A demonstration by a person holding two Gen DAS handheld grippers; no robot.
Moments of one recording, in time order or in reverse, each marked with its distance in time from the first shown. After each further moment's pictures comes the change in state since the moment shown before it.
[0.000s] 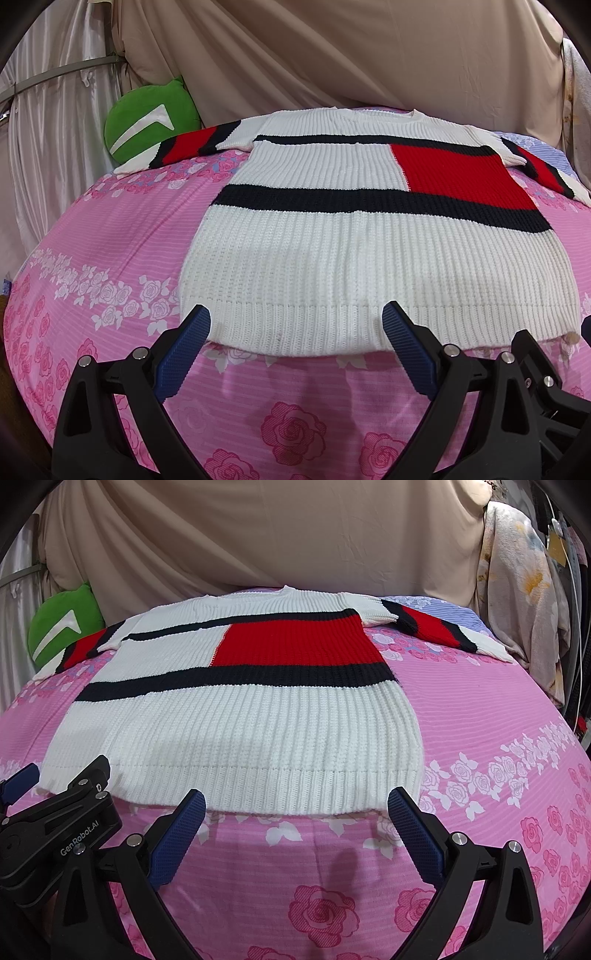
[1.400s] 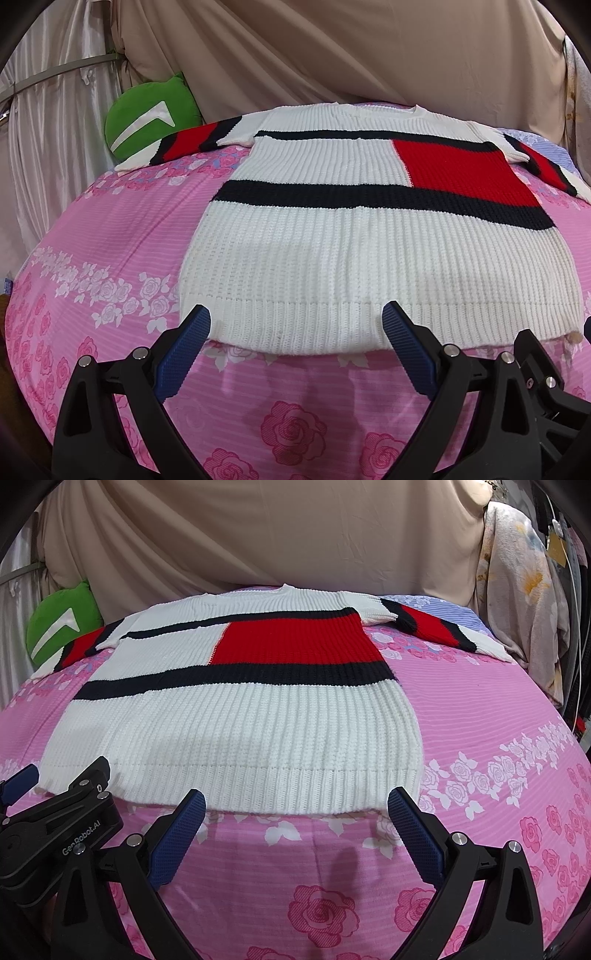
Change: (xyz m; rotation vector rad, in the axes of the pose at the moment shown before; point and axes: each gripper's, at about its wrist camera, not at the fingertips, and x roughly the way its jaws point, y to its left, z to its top) left arm 0.003 -0.002 0.001 0.002 0.017 0.012; right arm 0.001 0.000 -0.001 -0.001 0.003 -0.006
